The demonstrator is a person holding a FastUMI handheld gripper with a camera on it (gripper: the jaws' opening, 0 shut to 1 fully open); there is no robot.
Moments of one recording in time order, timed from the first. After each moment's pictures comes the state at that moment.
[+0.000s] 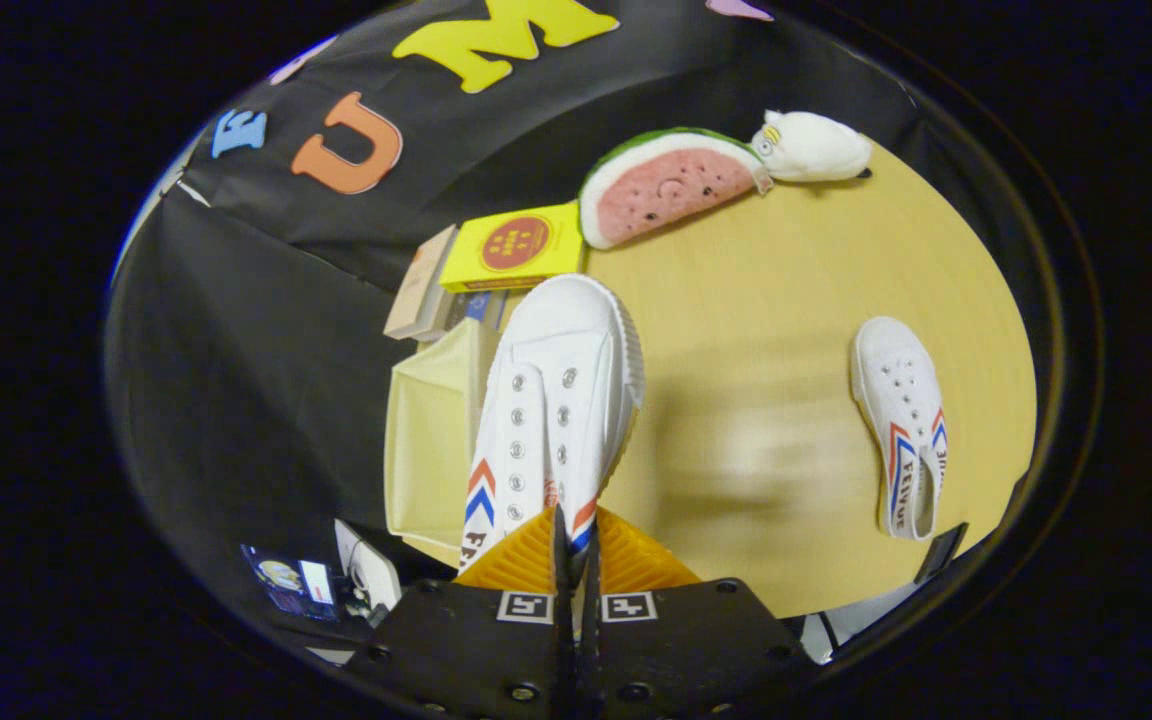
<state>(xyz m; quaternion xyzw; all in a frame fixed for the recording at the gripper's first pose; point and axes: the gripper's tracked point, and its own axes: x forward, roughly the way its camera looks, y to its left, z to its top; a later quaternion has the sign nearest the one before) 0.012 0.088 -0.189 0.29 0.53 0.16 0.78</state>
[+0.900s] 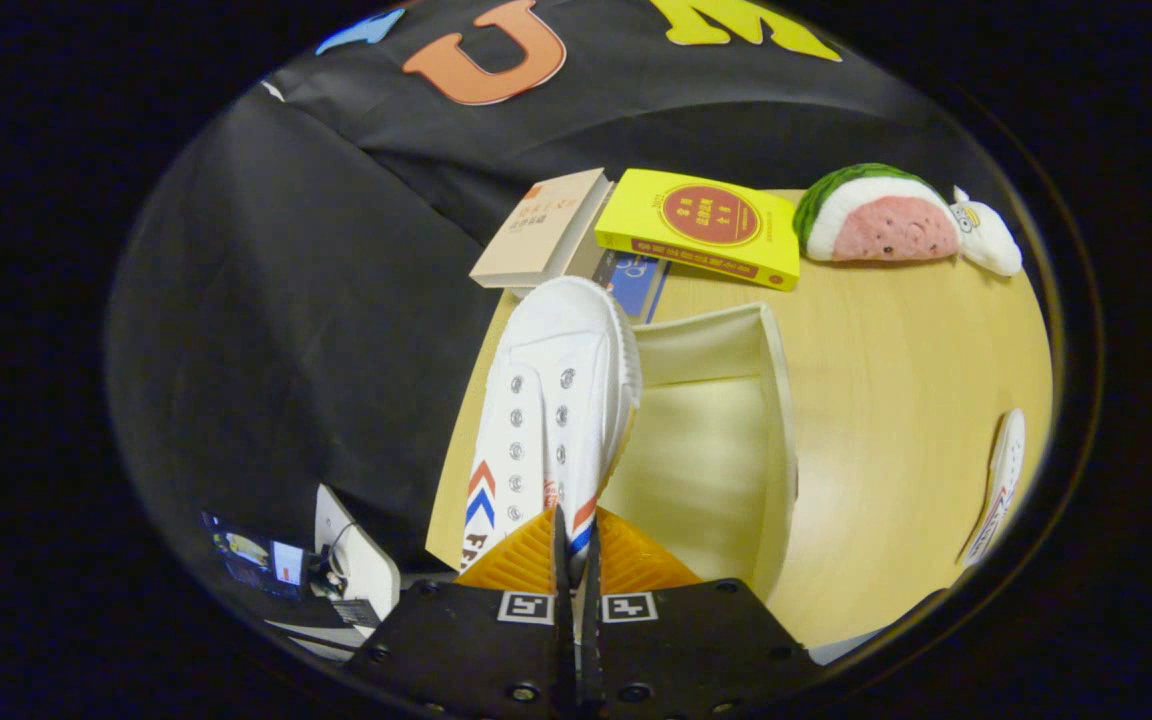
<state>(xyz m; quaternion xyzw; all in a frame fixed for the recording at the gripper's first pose) 0.061 0.317 -0.195 0.17 0.55 0.21 0.79</state>
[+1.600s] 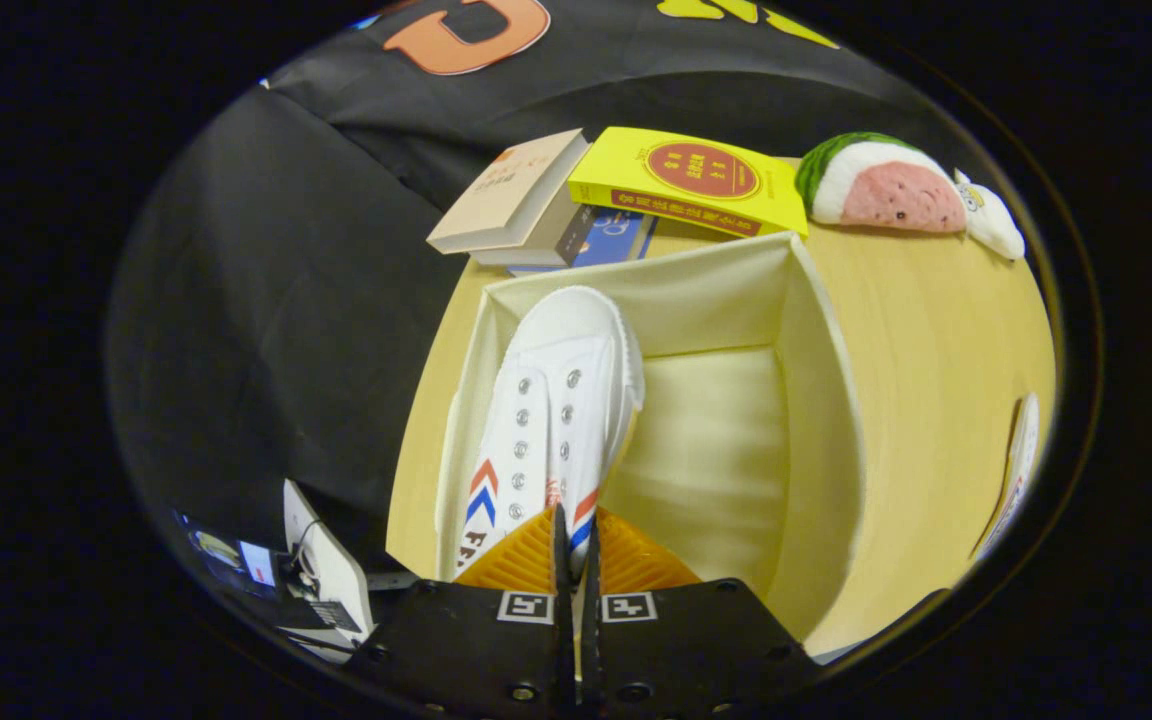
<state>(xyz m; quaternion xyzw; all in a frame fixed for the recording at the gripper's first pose) 0.075 0.340 -0.266 0.16 0.57 0.18 0.79</state>
